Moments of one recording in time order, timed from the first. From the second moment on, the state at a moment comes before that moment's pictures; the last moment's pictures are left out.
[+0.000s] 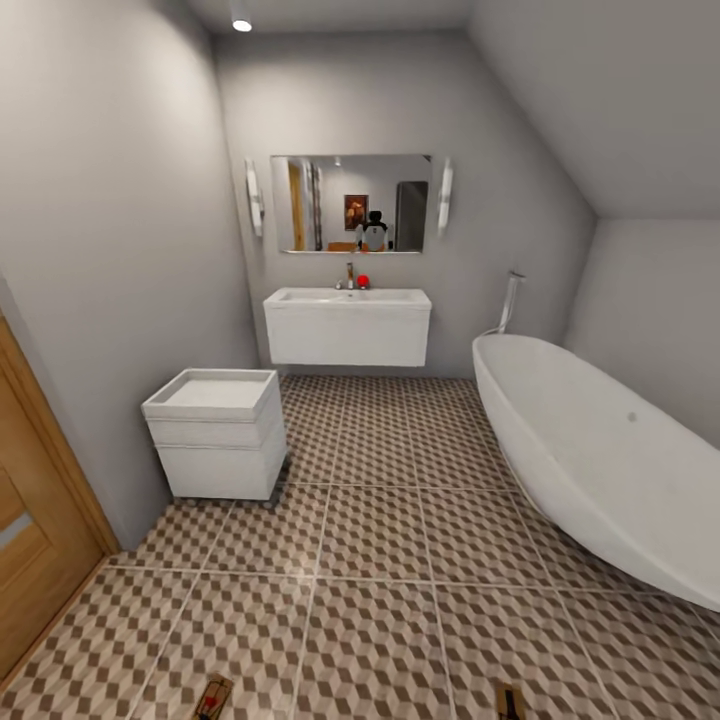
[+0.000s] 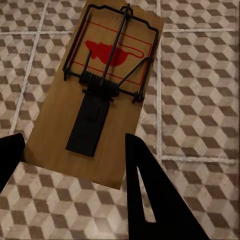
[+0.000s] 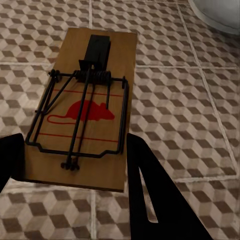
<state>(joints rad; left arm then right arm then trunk) -0.33 0.01 -1.17 0.06 1.15 -0.57 0.04 -0.09 -0.03 0.09 -0.38 -0.07 -0.55 -0.18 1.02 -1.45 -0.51</state>
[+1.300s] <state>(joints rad) -0.33 0.00 -1.17 0.06 1.15 -0.57 0.04 -0.09 -0.03 0.09 -0.38 -0.07 -0.54 -0.17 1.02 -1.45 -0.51</state>
